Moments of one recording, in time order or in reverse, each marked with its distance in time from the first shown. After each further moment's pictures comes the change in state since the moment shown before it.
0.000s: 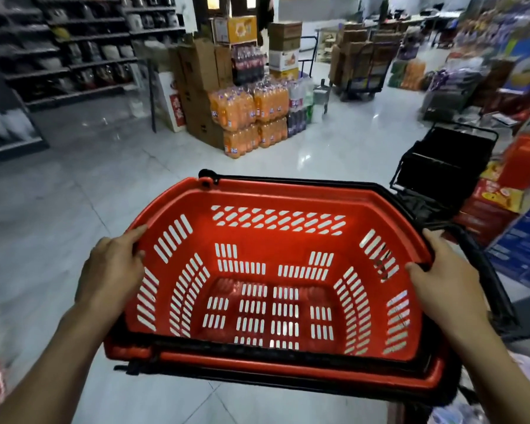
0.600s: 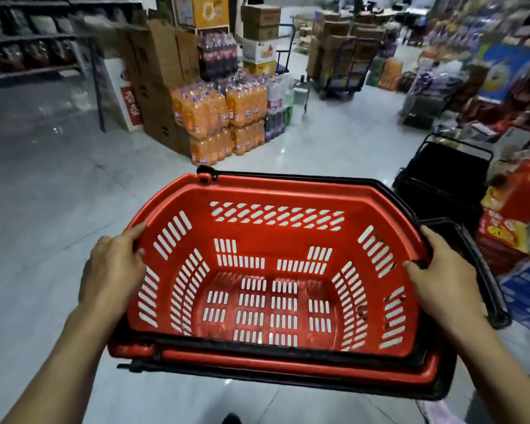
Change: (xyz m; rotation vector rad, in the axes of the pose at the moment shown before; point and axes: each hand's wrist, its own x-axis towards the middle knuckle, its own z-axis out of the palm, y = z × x) left_hand 0.433 0.093 0.177 -0.084 -0.077 -0.004; right_hand 0.387 -0.133 0.166 -0.086 0.035 0.116
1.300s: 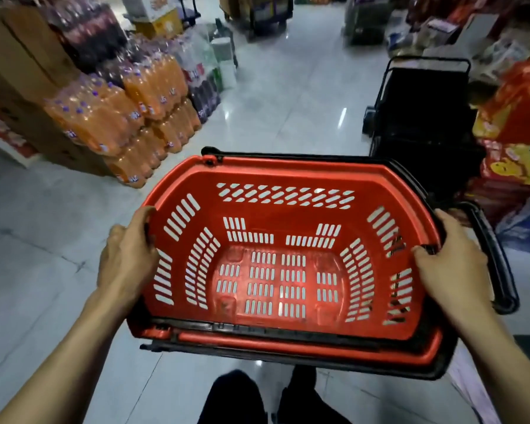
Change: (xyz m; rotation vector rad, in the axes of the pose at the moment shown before) left_hand 0.393 0.267 0.242 0.130 -0.227 0.346; right_hand 0.390 0.018 0.121 0.081 0.120 0.314
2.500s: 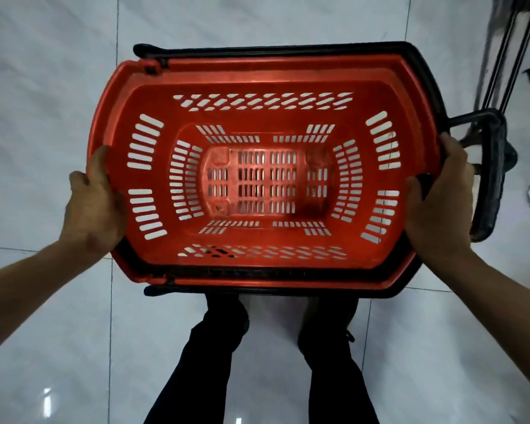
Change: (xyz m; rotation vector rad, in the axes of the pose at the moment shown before) left_hand 0.199 -0.139 0.633 0.121 -0.554 0.051; right_hand 0.122 0.328 0.583 -0.069 -0.070 0.301
